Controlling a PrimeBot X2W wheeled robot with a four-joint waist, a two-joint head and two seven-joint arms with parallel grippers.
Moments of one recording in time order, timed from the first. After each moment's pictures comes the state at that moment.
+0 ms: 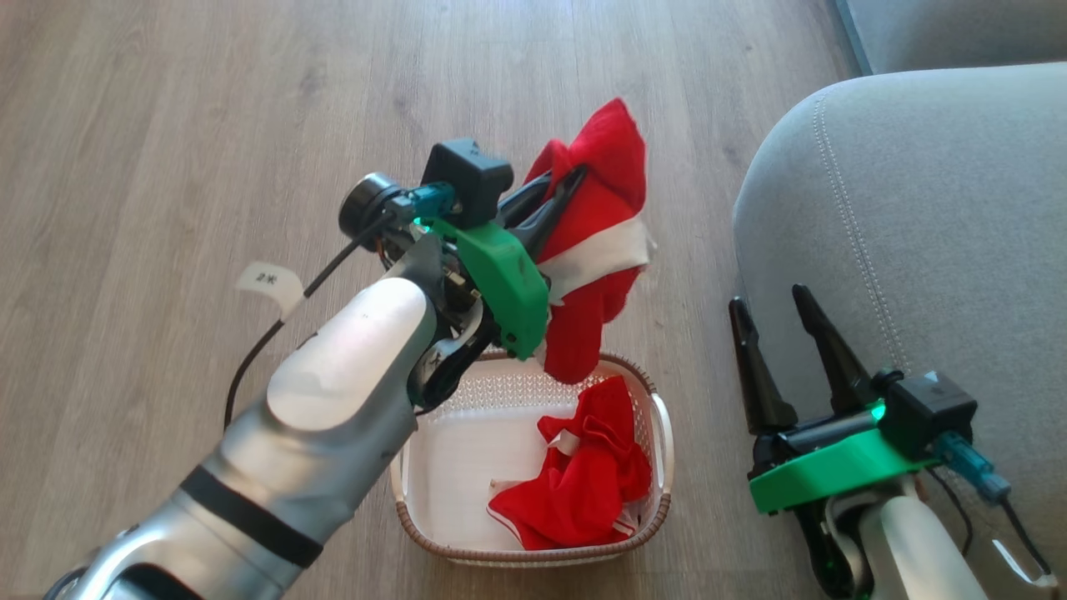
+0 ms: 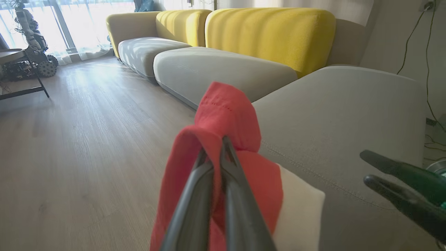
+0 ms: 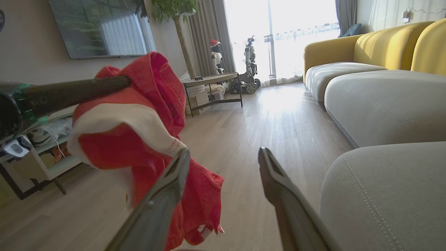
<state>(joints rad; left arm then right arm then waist) -0.79 0.13 -0.84 0.49 -0.59 -0.05 -0.01 -0.09 -0.04 0.14 0.11 0.25 0.12 -0.26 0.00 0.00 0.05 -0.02</state>
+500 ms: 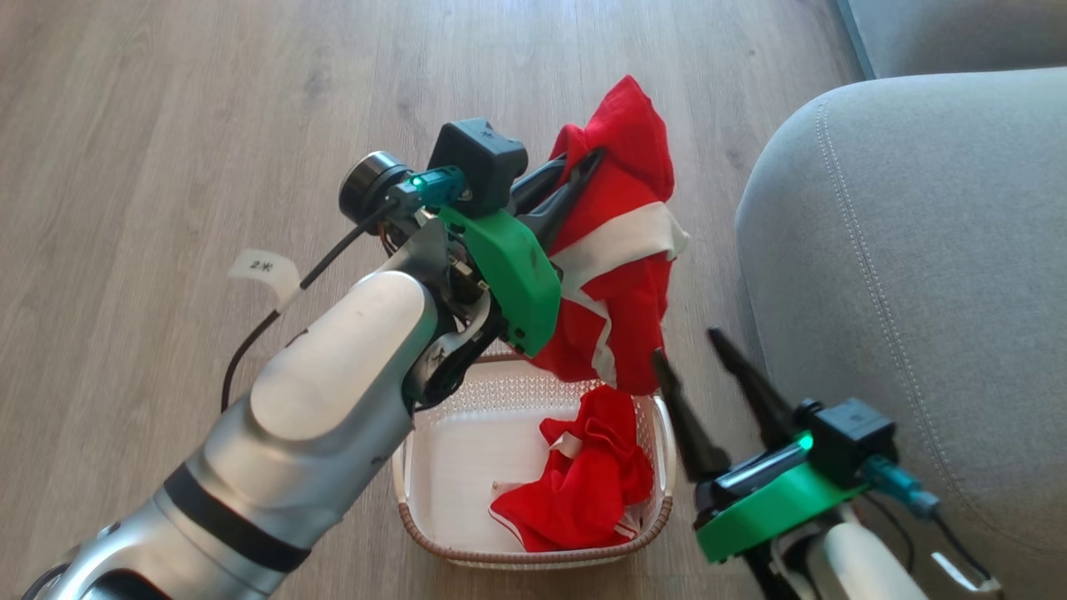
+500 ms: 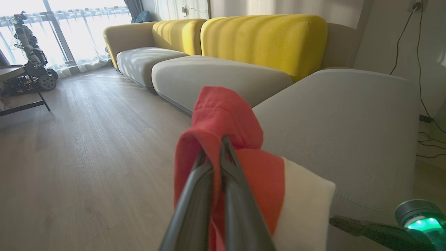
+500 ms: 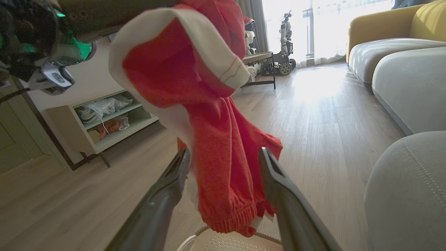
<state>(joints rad) -0.79 0.17 -0.85 0.31 -0.59 0.00 0.09 -0.07 -0.08 0.31 0.14 0.30 0.12 -0.26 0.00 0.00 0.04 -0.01</state>
